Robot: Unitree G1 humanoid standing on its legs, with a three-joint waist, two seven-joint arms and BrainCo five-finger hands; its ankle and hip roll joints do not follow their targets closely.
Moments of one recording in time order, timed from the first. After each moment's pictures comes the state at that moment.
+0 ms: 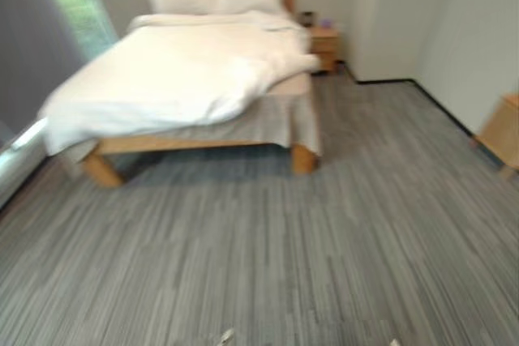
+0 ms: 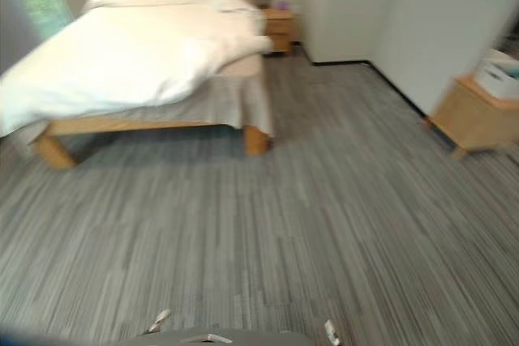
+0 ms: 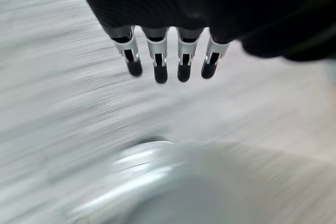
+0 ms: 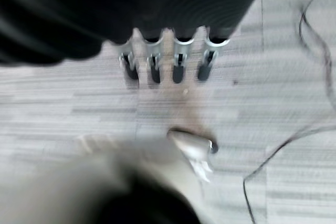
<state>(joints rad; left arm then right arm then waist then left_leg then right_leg) -0.03 0.24 -0.24 1.21 -0.07 -0.07 -0.02 0.06 -0.23 0.16 1.35 0.26 -0.02 0.00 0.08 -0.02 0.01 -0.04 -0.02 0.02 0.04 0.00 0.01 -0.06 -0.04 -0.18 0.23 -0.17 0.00</state>
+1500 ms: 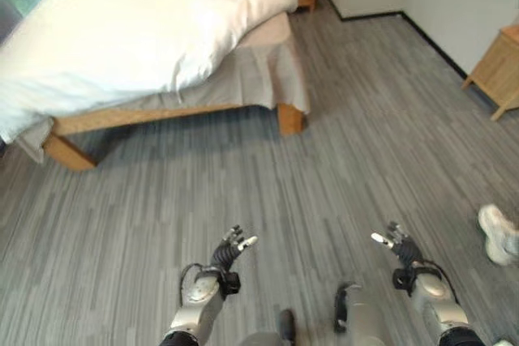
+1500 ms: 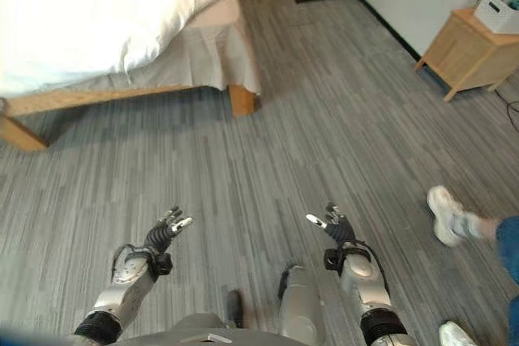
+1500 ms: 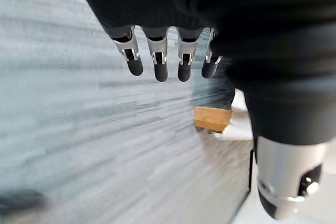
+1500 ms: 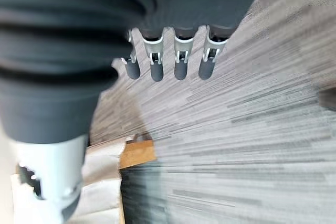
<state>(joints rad) -0.03 0.31 -0.20 0.60 -0.45 -0.08 0.02 0.04 -0.30 0.09 0.56 0.39 -0.10 -0.04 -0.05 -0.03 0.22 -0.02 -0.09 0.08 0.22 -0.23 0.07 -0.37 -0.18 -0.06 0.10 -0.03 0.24</state>
